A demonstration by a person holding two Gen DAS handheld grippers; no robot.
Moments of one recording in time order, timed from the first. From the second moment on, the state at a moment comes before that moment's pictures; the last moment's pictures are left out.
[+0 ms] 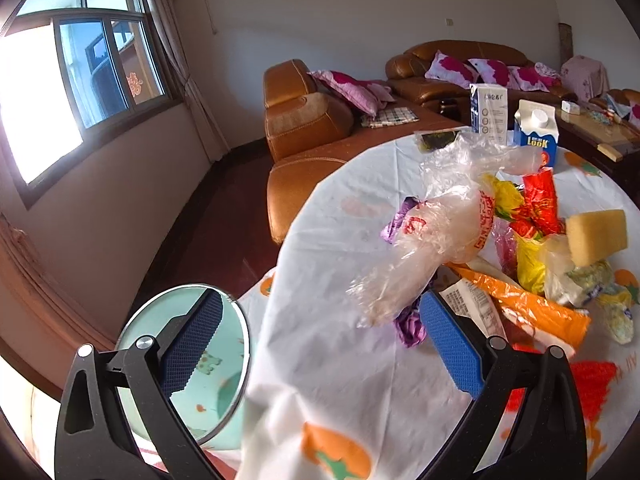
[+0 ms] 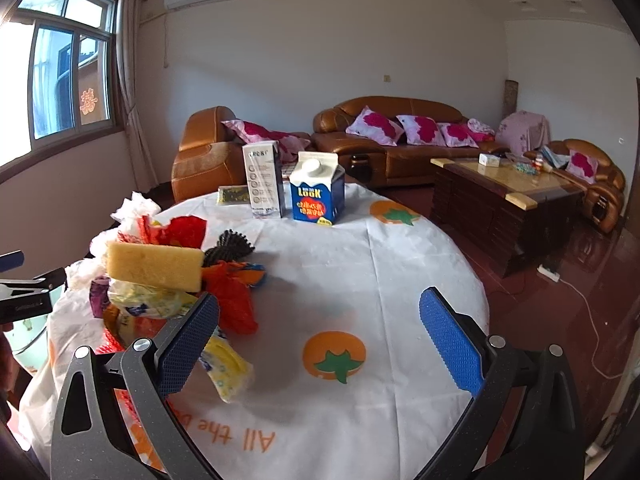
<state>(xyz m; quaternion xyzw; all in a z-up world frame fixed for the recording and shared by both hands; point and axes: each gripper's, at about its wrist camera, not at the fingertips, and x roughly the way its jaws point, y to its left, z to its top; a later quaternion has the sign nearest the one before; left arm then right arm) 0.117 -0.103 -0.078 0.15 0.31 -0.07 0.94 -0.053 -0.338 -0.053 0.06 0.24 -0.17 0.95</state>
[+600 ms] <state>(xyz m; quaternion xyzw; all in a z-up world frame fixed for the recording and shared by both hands) 0.129 -0.100 -0.085 0.12 0.34 -0.15 0.92 -0.051 -0.326 -0.069 0.05 0.26 -0.15 0.95</state>
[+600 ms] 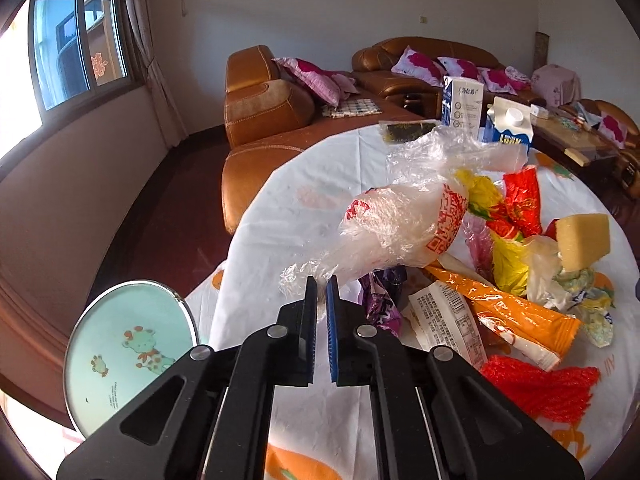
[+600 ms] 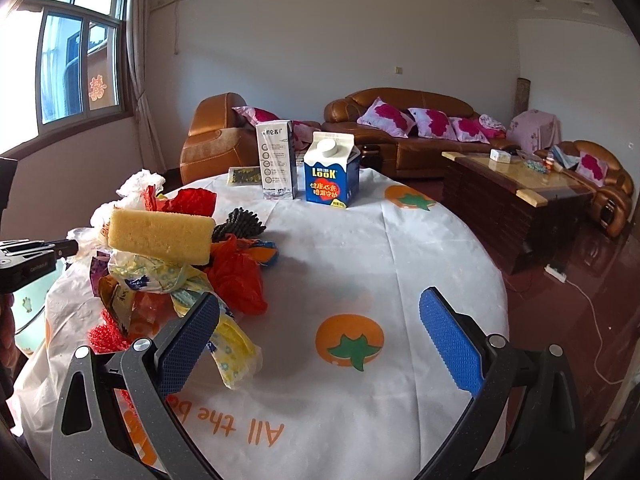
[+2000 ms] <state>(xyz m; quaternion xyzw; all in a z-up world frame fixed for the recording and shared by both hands) 0.073 -0.001 -0.034 0.14 0.28 -0.09 0.94 -0.006 -0.279 -0.022 0.09 0.24 0.03 0.97</state>
